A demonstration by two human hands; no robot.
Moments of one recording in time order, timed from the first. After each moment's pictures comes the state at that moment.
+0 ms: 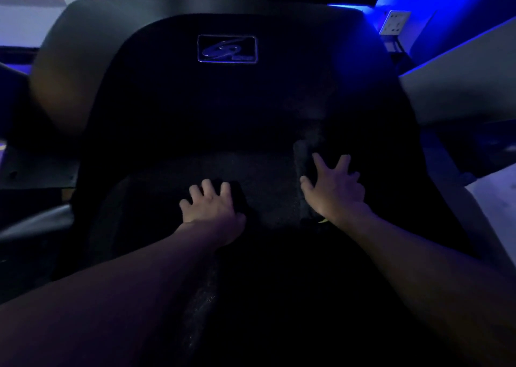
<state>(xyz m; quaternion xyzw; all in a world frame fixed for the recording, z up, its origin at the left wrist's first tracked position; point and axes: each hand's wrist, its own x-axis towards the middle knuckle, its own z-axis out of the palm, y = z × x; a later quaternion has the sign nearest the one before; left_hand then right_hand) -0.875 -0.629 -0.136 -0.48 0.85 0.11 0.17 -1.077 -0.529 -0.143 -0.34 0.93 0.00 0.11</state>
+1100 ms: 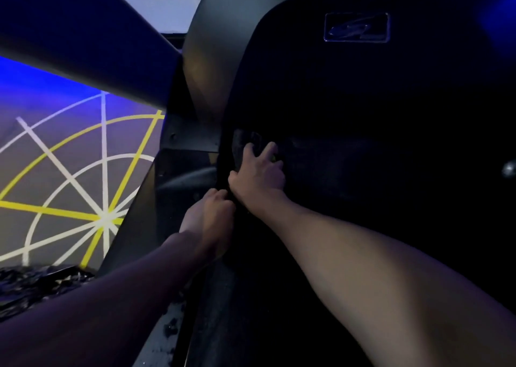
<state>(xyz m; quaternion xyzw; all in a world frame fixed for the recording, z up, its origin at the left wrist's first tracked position) -0.651 -0.686 -0.130 -0.45 0.88 0.14 0.11 -0.765 -0.711 -0.151 -0.48 0.85 -0.10 0.19</state>
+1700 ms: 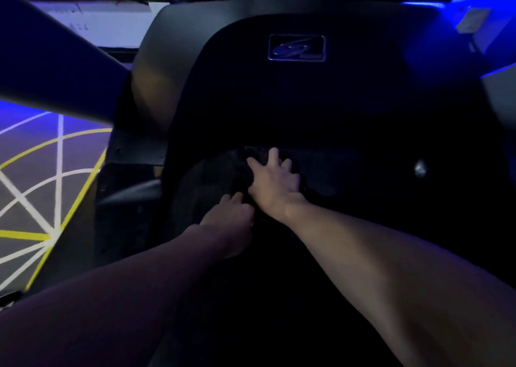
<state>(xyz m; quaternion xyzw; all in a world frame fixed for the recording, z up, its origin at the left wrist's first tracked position) -0.770 -0.640 -0.114 -0.37 0.89 0.18 0.19 -0.894 -0.646 -0.144 -0.54 0.83 -0.01 0.15</state>
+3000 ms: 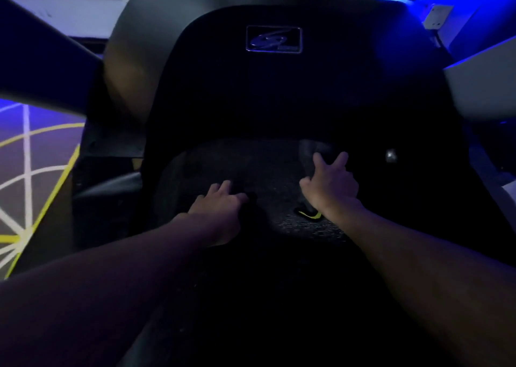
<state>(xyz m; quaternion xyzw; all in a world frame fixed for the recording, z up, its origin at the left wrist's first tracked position) -0.770 -0.636 -0.118 -0.37 0.89 0.17 0.19 -0.982 -0.559 -0.150 -0.36 0.93 -0.03 0.11</state>
